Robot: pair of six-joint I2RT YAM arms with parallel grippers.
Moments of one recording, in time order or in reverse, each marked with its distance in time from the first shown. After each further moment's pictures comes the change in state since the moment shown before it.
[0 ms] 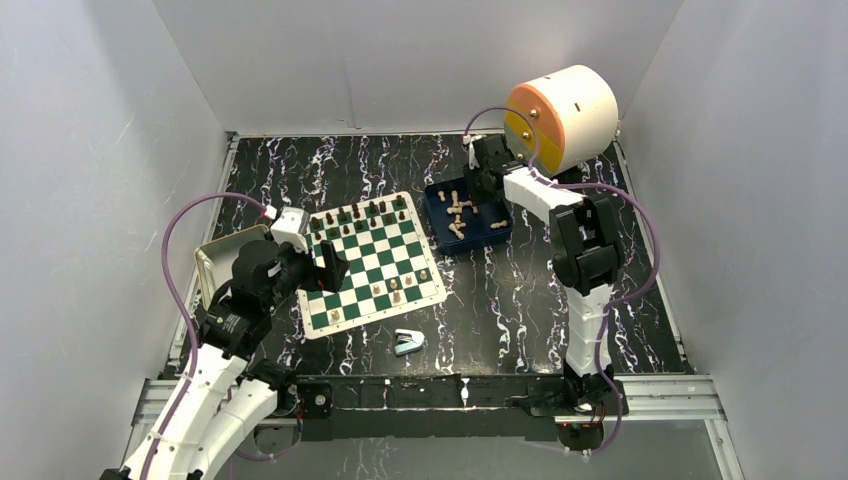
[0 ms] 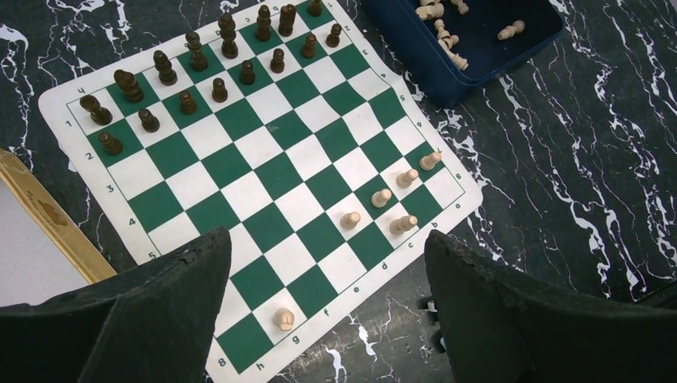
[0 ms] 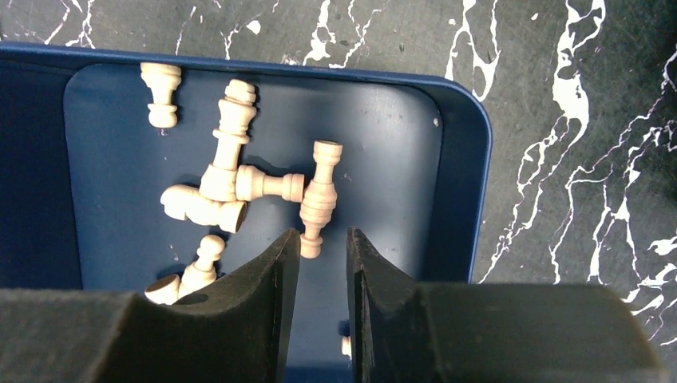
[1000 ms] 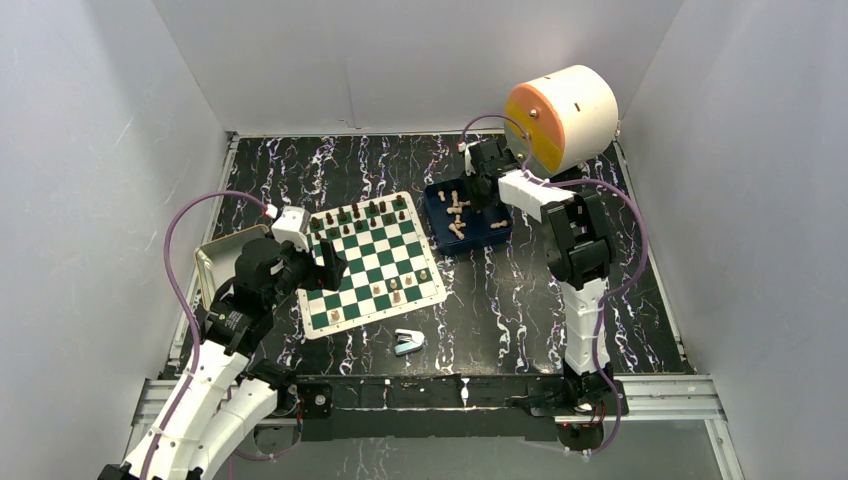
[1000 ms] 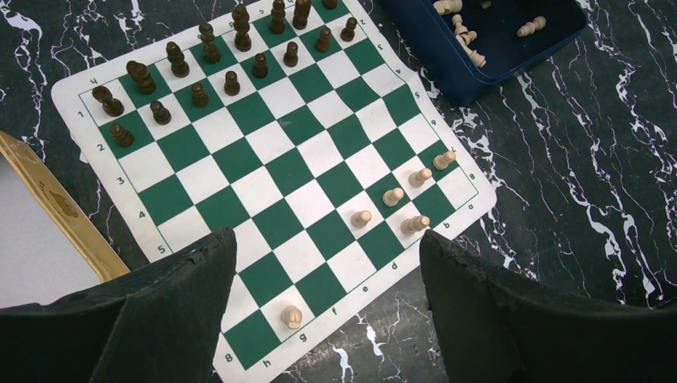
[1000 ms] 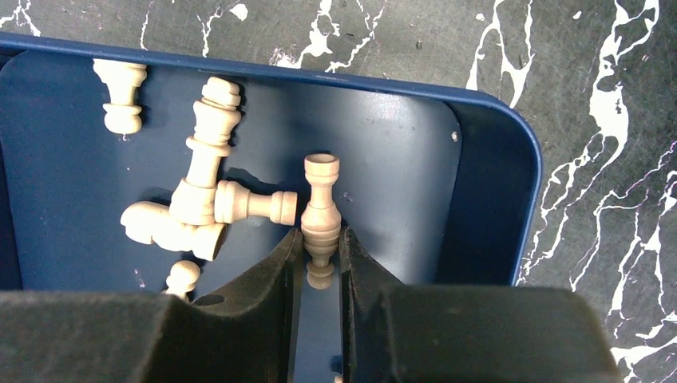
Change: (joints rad) left arm -0.003 0.020 0.000 -0.003 -0.034 0.001; right arm 0.002 0.077 0.016 0.019 0.007 -0.040
